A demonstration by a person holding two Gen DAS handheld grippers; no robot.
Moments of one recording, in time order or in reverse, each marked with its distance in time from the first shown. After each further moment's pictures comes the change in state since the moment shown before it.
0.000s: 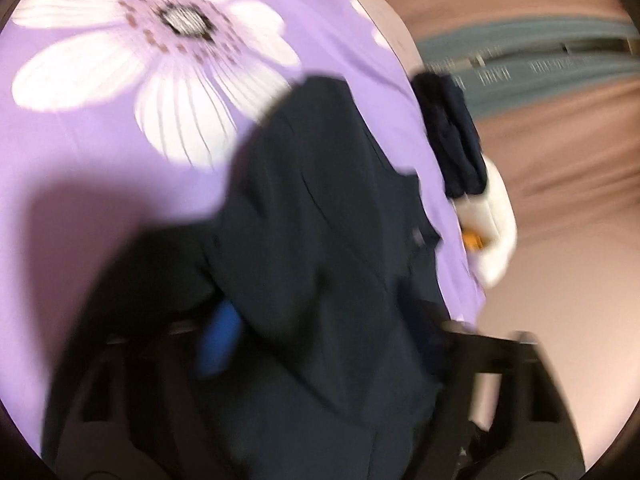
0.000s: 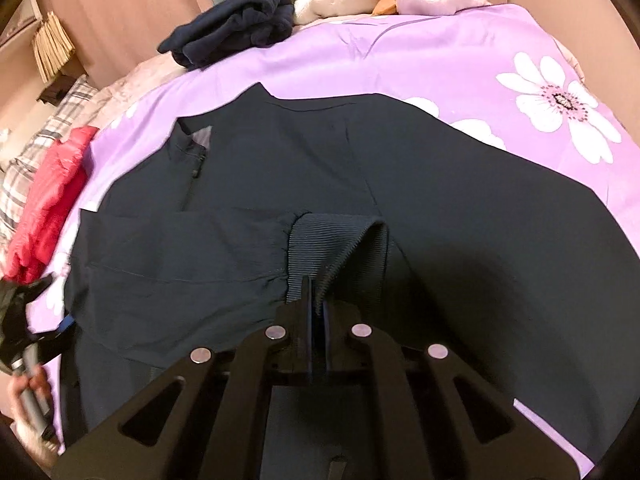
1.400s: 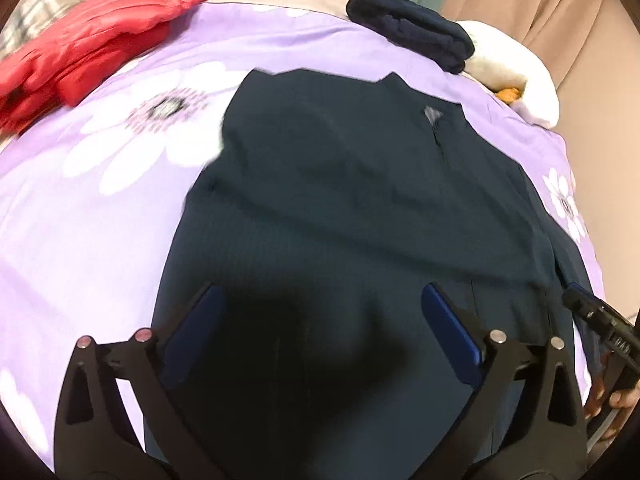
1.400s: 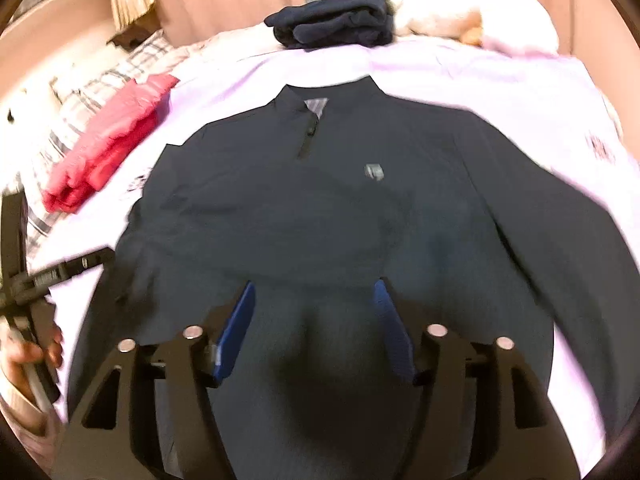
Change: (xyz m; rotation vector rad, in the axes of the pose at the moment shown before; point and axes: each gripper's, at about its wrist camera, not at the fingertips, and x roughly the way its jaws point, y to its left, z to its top) left arm -0.086 -0.058 -0.109 0.635 0.077 0.378; right arm -0.058 0.063 -0.074 -0.191 0.006 0.116
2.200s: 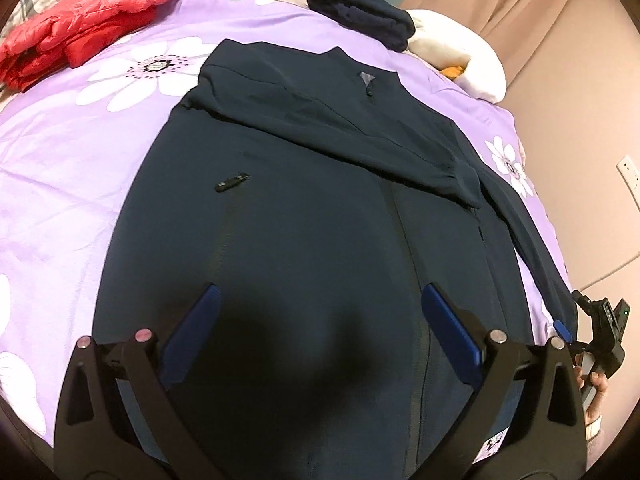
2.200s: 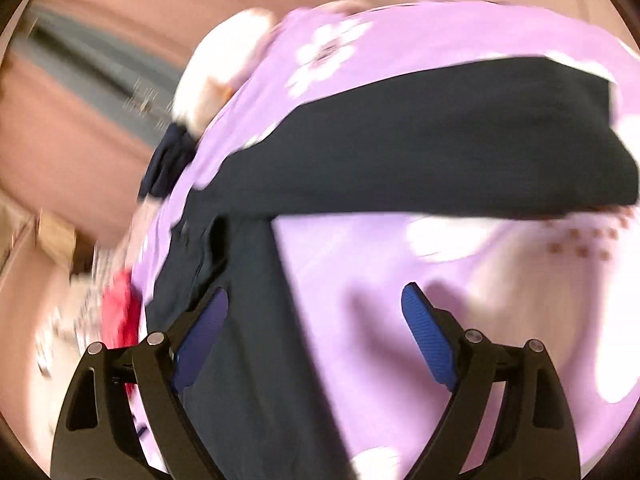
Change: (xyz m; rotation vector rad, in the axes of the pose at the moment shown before) left arm -0.060 -0.037 -0.083 0.019 0.034 -0.133; right arm -0.157 -0.207 -0.181 0.833 -0.287 0.001
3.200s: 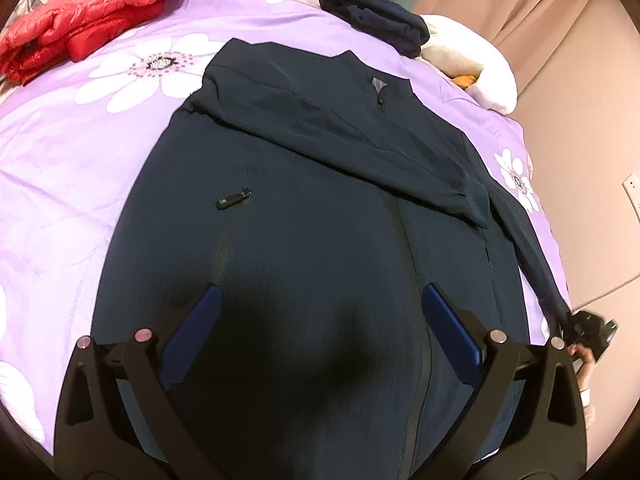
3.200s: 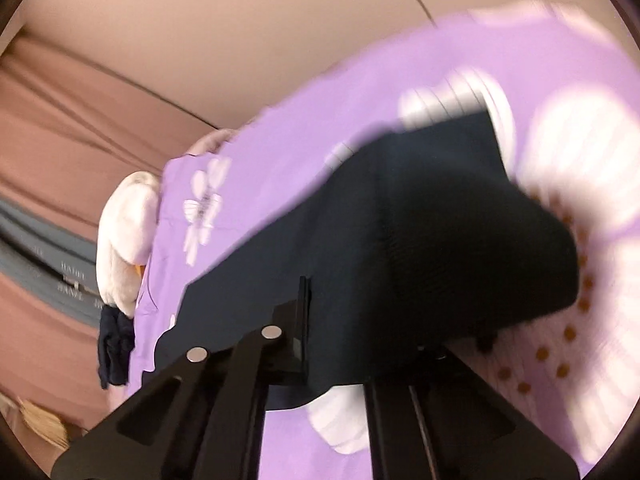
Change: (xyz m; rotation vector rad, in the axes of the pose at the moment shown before) left arm 0.015 0.007 0.018 -0.053 0.006 0.004; right arm -0.001 -0.058 0.043 0.338 -0.456 -0.212
